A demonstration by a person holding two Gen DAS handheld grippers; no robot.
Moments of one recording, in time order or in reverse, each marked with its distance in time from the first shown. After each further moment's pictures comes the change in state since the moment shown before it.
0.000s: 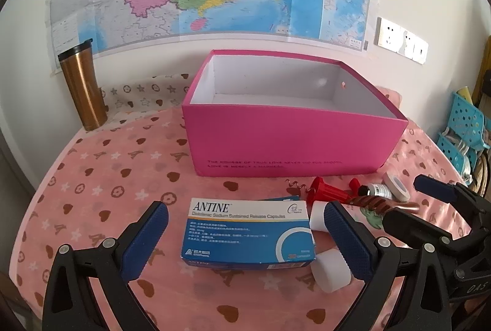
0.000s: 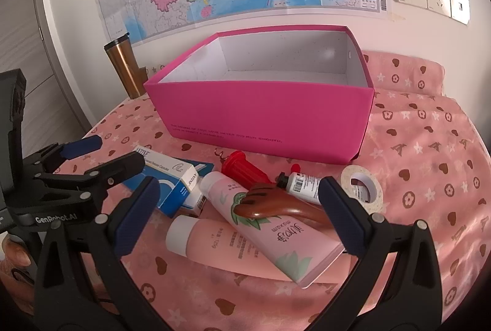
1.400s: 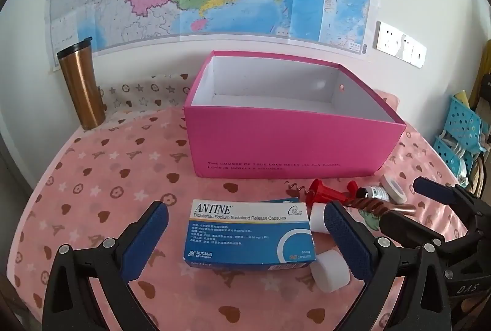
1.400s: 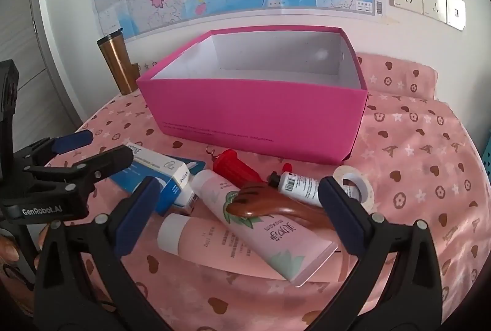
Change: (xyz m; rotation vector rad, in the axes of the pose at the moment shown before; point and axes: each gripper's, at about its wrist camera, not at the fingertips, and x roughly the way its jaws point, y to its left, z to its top) left arm -0.001 0.004 0.001 -0.011 -0.002 -0.018; right arm 0.000 -0.002 0.003 -0.014 0.007 -0.038
